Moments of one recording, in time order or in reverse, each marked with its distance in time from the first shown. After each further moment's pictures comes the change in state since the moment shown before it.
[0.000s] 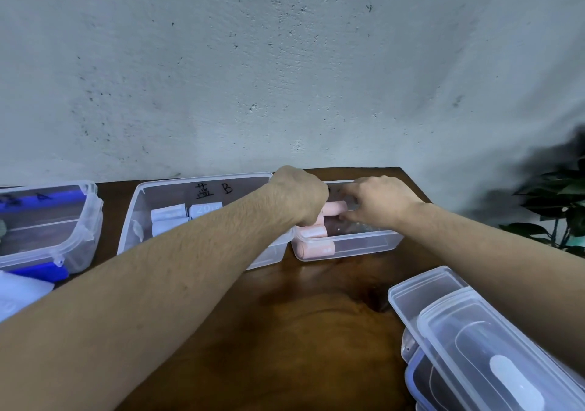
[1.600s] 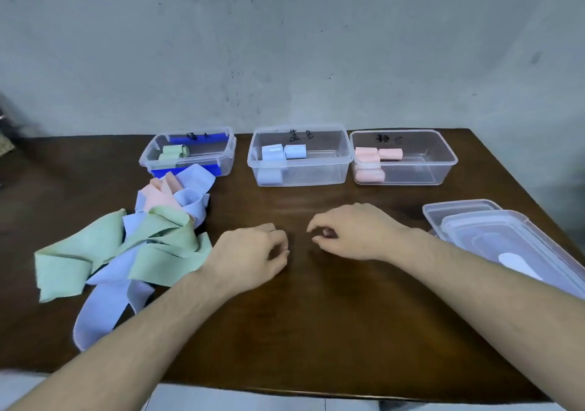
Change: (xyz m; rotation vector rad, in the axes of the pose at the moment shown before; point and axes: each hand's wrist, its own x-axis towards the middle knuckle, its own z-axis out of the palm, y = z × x) left_hand -0.319 0.063 0.082 -0.486 0.156 -0.350; right_hand -0.172 -0.168 -0.032 0.380 -0.093 -0.483
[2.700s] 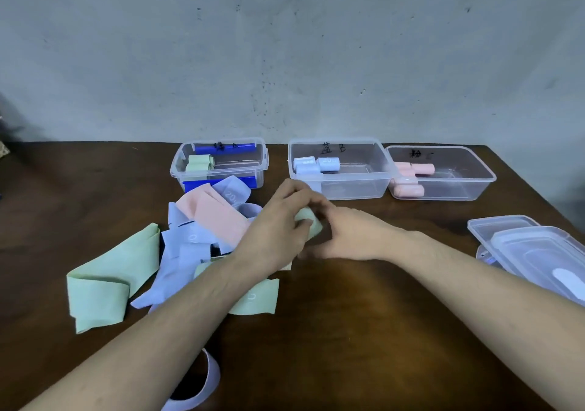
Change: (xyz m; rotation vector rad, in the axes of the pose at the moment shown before) left_hand 0.012 -0.070 -0.041 -0.707 0.282 0.124; right_hand 0.076 -0.088 -0.014 0.322 0.023 0.082
